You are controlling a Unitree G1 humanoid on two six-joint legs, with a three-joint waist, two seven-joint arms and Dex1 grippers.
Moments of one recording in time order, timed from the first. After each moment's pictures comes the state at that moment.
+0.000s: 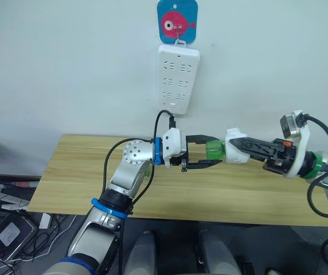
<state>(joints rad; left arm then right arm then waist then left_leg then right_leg) -0.61 0.22 -0.27 0.17 -0.27 -0.17 -1.19 -0.35 -0.94 -0.25 -0.09 1.95 1.29 0.21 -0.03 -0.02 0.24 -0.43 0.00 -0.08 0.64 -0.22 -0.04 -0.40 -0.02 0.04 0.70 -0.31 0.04</state>
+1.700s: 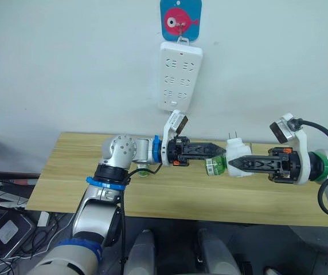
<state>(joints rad) -0.84 0.22 -0.02 0.30 -0.93 1.29 -1.01 -0.41 -1.07 -0.09 -0.13 1.95 1.29 0.33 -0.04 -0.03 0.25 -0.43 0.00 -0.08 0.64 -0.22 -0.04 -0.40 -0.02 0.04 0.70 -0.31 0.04</state>
